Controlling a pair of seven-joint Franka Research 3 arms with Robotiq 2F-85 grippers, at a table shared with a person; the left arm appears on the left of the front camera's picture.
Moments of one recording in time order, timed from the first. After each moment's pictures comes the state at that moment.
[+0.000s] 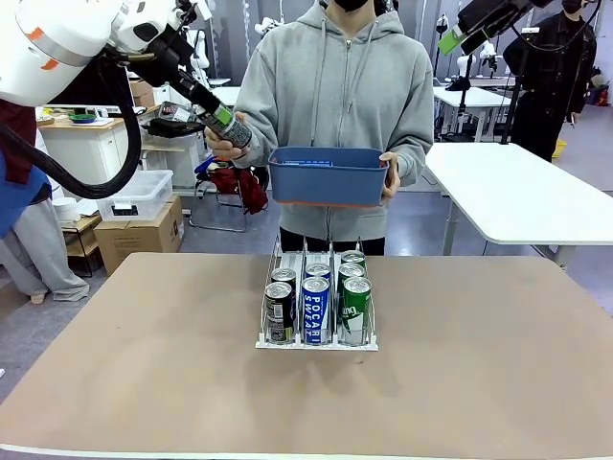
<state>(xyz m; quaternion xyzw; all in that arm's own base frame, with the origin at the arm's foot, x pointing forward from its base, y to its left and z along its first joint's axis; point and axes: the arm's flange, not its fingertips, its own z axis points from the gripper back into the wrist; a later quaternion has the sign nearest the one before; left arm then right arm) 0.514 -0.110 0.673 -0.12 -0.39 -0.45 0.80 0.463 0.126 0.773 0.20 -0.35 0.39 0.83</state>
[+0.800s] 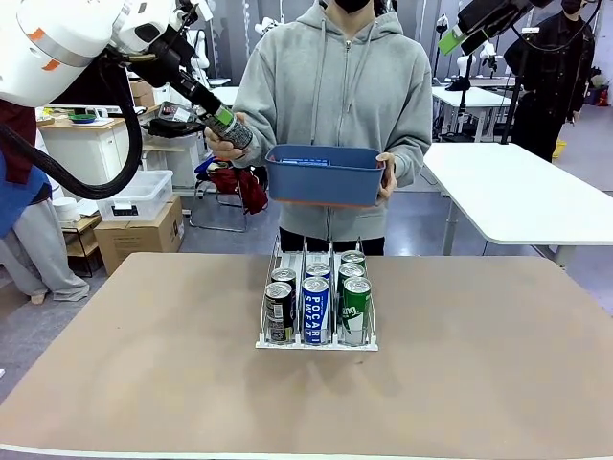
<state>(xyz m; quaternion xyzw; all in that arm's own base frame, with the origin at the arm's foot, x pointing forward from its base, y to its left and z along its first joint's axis) 0.514 -0.111 0.671 -0.12 -0.39 -0.45 0.80 0.463 0.126 0.773 0.20 -0.35 0.39 0.83</state>
